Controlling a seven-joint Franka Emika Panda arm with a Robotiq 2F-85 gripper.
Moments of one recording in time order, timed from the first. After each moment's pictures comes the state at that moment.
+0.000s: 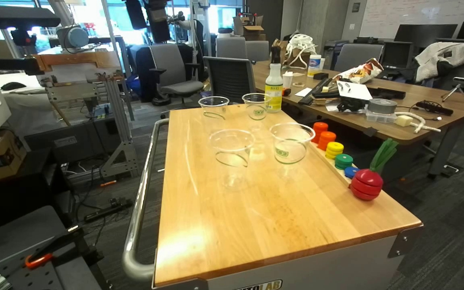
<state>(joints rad) -0.04 -0.72 -0.09 -2.50 0.07 1.98 0.07</state>
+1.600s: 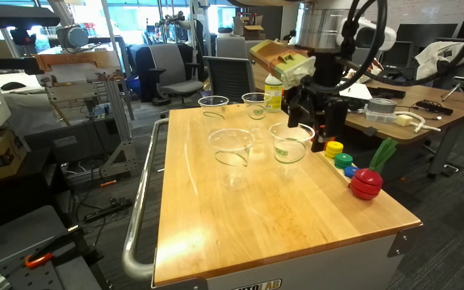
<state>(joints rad) -0.17 0.24 -0.19 -1.97 0.13 2.23 0.14</state>
